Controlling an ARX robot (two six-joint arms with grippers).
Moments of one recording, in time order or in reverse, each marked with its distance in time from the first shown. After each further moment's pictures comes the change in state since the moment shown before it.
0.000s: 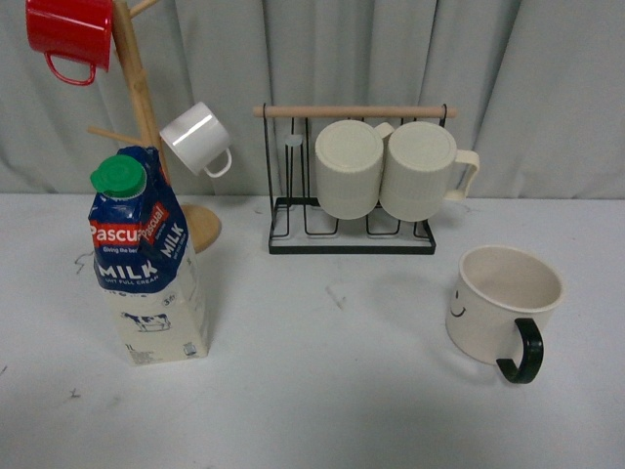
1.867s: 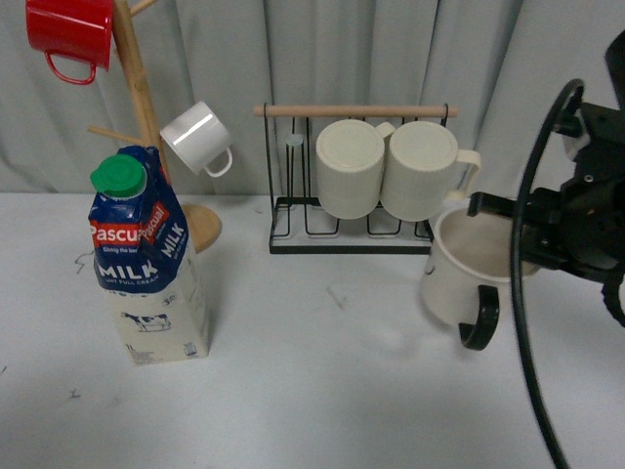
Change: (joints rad) left arm 0.000 0.000 0.000 0.000 0.000 0.000; right arm 0.230 1.594 0.949 -0.086 0.238 0.291
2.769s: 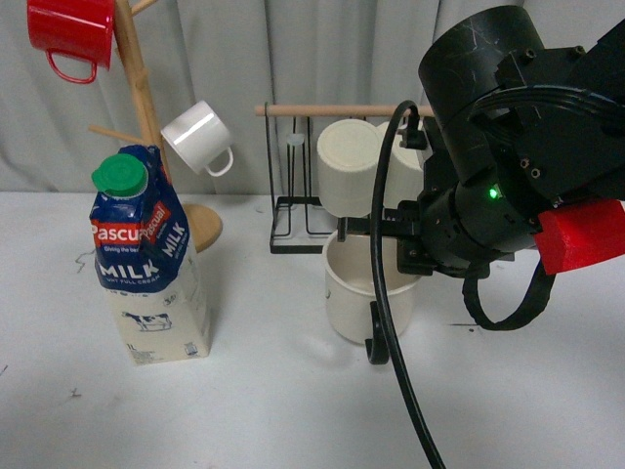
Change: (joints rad) left arm 0.000 0.000 0.000 0.000 0.000 0.000; right arm 0.184 0.162 0.201 -0.095 0.018 -0.069
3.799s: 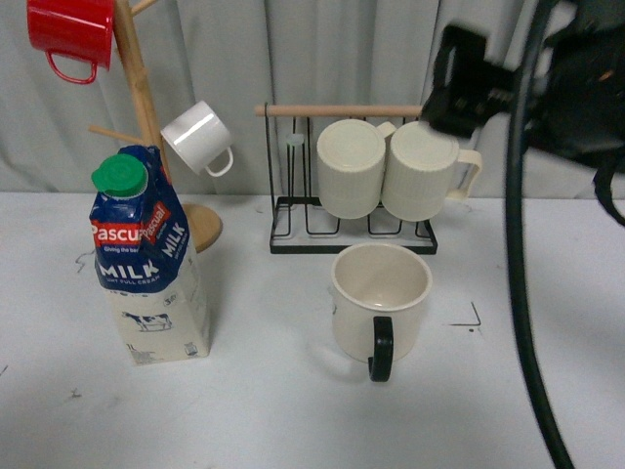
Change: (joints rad) left arm 0.000 0.000 0.000 0.000 0.000 0.000; right arm -0.114 -0.371 -0.258 0.346 -0.168 -0.071
